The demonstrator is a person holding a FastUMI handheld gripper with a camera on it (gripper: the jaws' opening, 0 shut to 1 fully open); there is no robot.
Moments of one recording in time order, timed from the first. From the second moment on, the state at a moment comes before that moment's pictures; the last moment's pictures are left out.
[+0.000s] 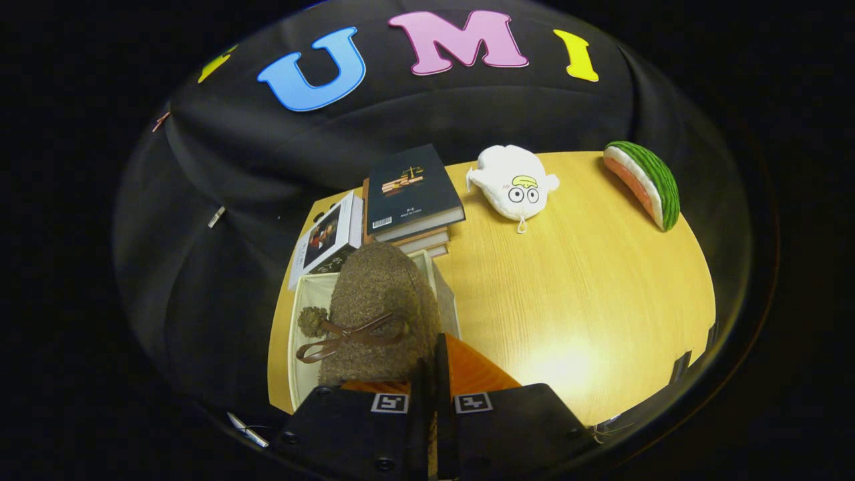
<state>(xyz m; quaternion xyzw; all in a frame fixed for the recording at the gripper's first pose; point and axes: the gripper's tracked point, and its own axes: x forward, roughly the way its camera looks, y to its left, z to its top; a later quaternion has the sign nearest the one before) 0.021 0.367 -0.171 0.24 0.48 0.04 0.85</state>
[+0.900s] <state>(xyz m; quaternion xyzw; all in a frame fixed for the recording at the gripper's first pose) 0.011 0.377 -0.170 0.18 0.45 0.05 0.88</state>
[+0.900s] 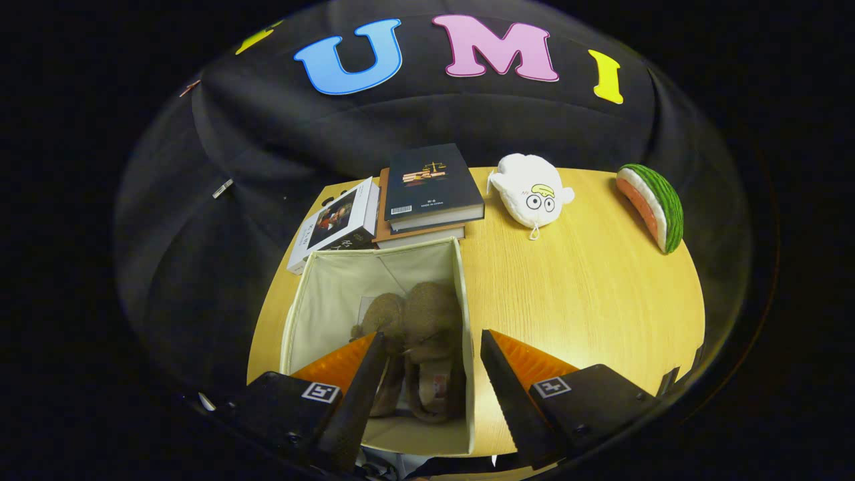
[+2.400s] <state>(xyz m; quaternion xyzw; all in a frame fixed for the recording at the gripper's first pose) 0.053 0.128 -0.059 0.10 0.19 0.01 0.98</state>
